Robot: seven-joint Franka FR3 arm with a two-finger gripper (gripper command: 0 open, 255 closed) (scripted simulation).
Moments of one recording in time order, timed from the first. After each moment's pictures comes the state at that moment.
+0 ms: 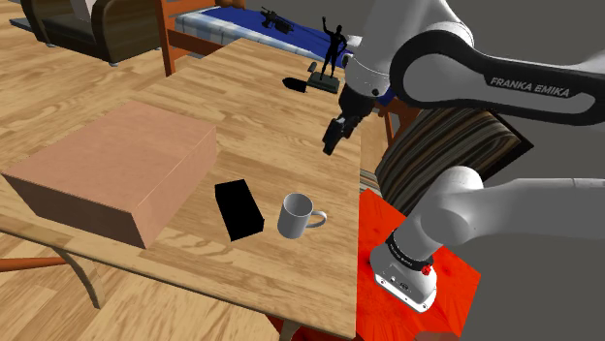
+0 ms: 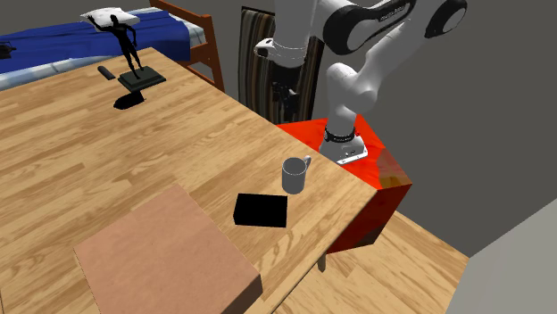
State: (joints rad) arm 0.11 -0.89 0.29 -2.59 0.14 1.79 0.11
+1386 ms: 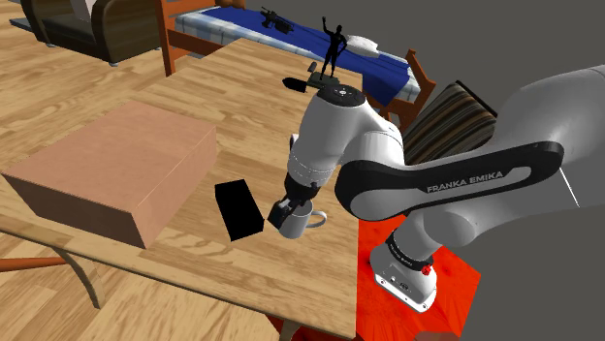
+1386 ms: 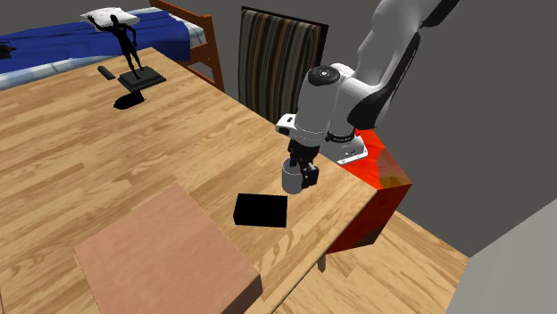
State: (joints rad) arm 0.18 -0.59 0.69 -2.71 0.37 2.26 0.42
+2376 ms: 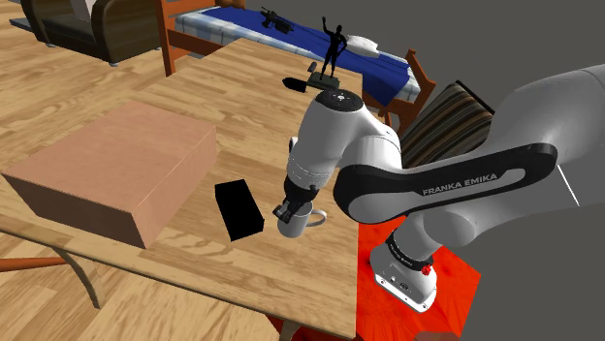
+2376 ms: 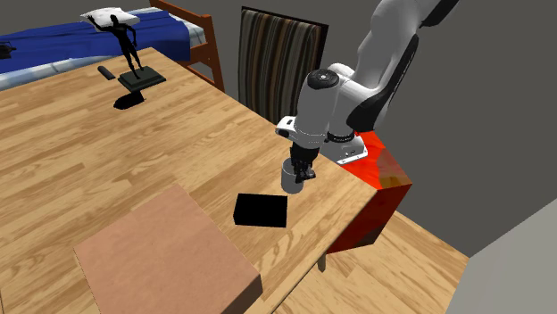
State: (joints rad) arm 0.18 -0.57 0.70 -2.72 0.37 2.29 0.42
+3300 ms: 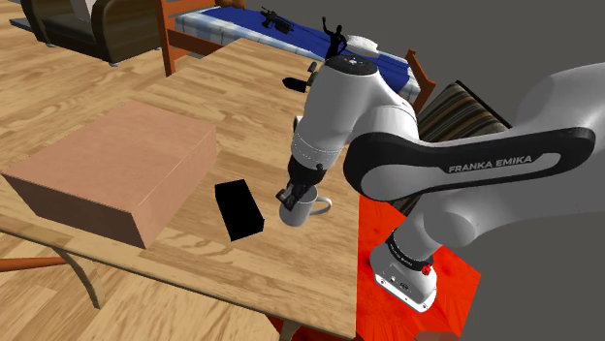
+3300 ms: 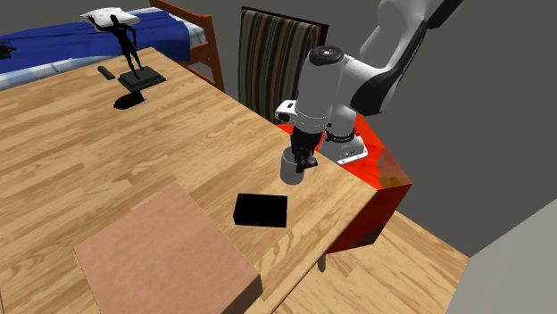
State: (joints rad) arm 0.19 -0.66 0.64 -2.64 0.35 2.13 0.41
